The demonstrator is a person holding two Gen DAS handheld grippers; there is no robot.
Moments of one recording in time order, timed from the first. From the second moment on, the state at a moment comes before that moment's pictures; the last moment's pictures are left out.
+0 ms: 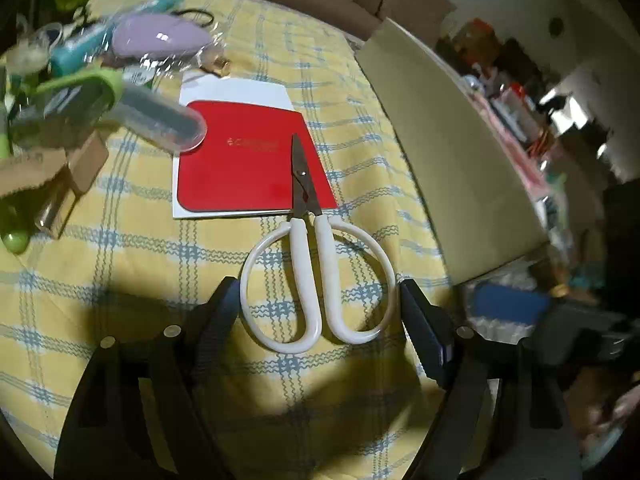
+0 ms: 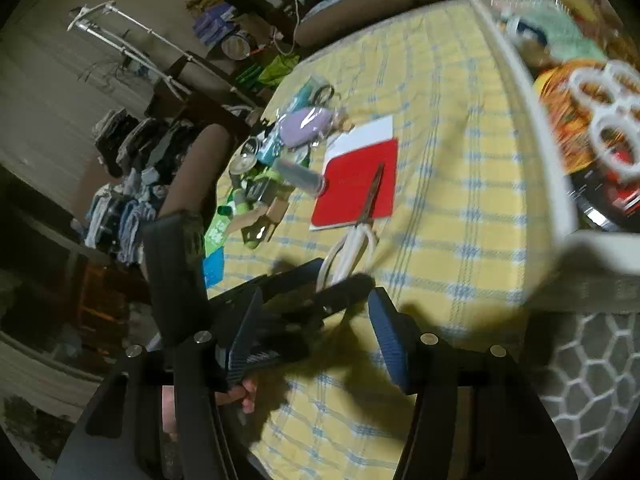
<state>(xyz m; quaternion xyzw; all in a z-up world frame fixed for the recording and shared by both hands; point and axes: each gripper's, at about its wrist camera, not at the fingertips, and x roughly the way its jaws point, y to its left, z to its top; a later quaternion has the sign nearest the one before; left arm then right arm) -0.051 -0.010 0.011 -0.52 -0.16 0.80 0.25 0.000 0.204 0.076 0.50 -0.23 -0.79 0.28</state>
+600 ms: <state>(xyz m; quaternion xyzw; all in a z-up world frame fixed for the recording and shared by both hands) -0.050 -0.019 0.010 -0.54 -0.18 0.78 0.27 -0.056 0.185 0.021 0.58 -0.20 -0.76 0.23</state>
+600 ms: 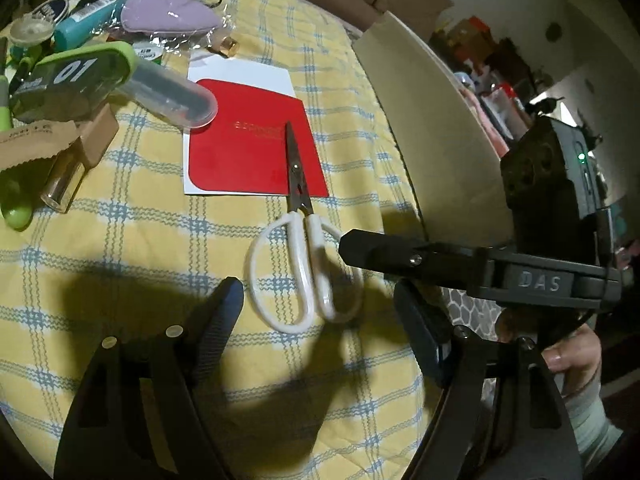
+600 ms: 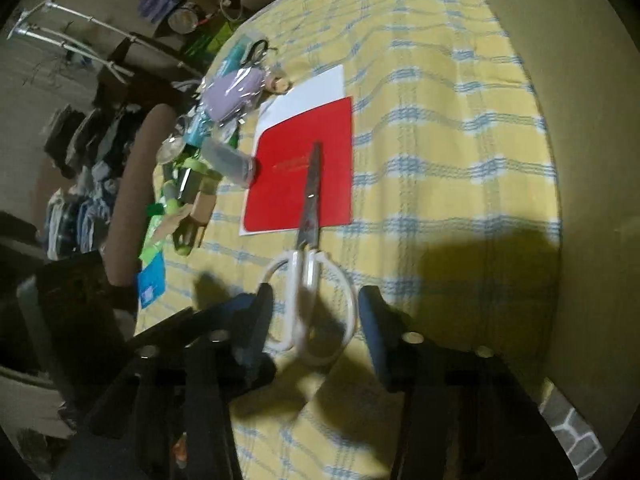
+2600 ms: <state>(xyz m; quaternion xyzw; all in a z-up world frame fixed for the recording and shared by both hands) -0.058 0.007 0.107 -0.40 -0.35 0.74 0.42 -0.037 0.262 0.138 0.45 -0.37 -0.76 0.29</state>
